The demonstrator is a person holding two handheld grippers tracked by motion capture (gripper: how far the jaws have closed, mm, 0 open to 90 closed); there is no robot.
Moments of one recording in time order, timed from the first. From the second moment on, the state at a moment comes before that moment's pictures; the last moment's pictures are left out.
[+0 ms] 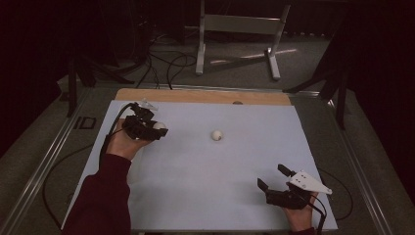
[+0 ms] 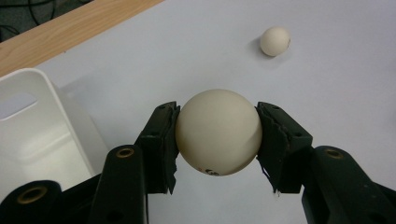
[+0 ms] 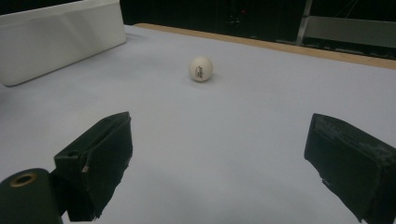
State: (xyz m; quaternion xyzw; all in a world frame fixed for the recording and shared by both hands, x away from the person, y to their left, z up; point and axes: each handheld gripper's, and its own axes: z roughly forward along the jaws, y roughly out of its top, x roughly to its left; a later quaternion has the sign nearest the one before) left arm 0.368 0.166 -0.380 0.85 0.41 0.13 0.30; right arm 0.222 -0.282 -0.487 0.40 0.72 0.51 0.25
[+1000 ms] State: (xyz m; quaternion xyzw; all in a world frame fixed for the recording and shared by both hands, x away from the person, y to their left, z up) left arm 0.358 0.188 -0.378 0.85 0.41 0.15 0.29; right arm 0.222 -0.280 -0.487 0.40 0.72 0.51 0.25
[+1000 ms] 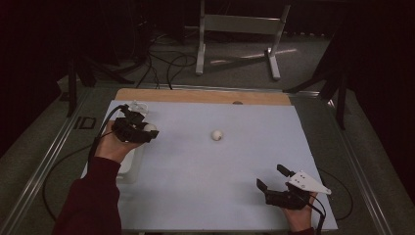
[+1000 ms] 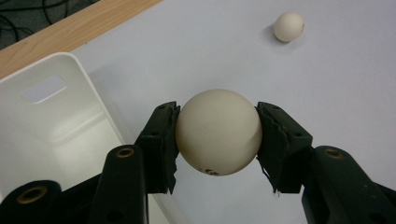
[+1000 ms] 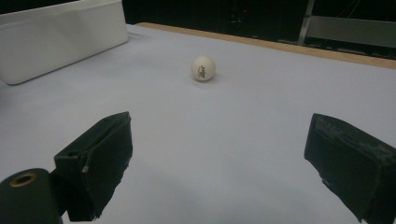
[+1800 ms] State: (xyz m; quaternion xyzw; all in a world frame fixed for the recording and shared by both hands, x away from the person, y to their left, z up) left arm 0.354 0.201 -0.377 0.85 0.42 0.16 0.28; right arm 0.222 -0.279 -0.487 0.40 0.72 0.51 0.25
